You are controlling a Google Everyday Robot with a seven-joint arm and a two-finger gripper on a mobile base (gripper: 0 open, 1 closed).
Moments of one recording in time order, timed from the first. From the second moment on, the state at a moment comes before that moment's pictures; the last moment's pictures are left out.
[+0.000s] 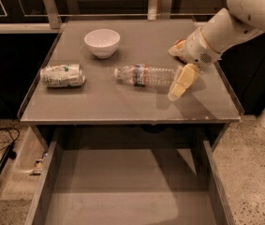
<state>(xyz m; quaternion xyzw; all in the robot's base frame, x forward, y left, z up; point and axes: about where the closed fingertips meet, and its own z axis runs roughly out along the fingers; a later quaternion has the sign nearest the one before) 0.609 -0.133 0.870 -0.63 0.71 0.14 0.28</state>
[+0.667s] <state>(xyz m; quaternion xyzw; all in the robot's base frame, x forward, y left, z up) 0.630 -0.123 0.857 -0.62 0.72 0.14 0.27</state>
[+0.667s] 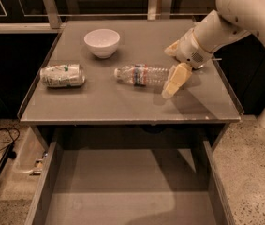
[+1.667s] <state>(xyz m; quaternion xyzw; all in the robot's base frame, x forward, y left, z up) 0.634 -0.123 0.849 -0.62 0.73 0.14 0.27</state>
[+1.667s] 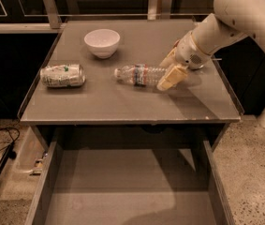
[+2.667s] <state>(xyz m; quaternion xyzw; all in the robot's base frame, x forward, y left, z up) 0.634 -0.123 0.849 -0.62 0.73 0.14 0.27</state>
